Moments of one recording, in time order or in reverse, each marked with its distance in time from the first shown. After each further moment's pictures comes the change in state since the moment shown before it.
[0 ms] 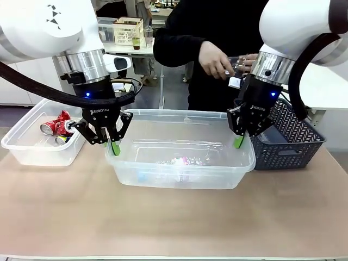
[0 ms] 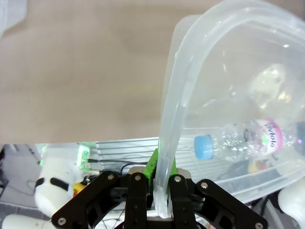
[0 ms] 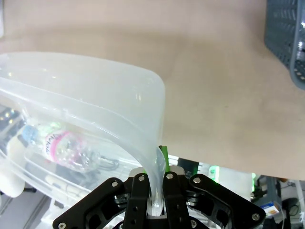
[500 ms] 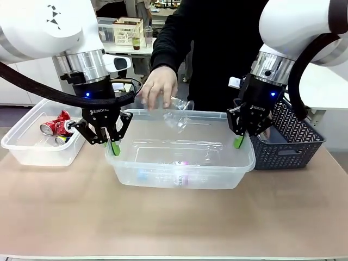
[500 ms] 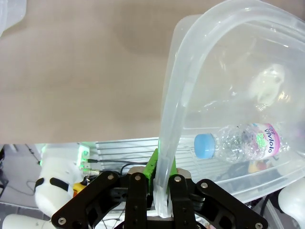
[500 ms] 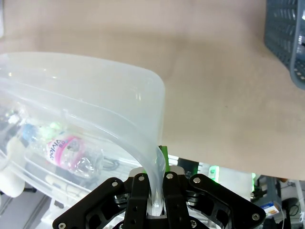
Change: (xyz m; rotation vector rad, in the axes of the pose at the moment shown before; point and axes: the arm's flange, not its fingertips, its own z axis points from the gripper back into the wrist) left arm 0.000 0.000 0.000 0.000 0.000 0.000; right arm 0.000 0.000 0.000 0.000 0.000 0.000
